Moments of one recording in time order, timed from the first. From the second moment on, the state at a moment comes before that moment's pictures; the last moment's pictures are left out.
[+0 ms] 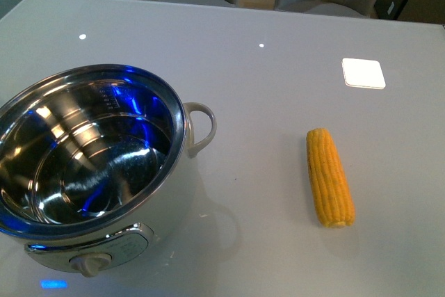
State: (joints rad) left arm 0.55 2.57 0.92 1.38 0.24 0.18; right arm 0.00 0.00 0.02 0.00 0.00 0.00
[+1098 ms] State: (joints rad) left arm 0.53 2.66 0.92 1.39 0.24 0.14; right arm 0.00 0.00 0.02 0.00 0.00 0.00
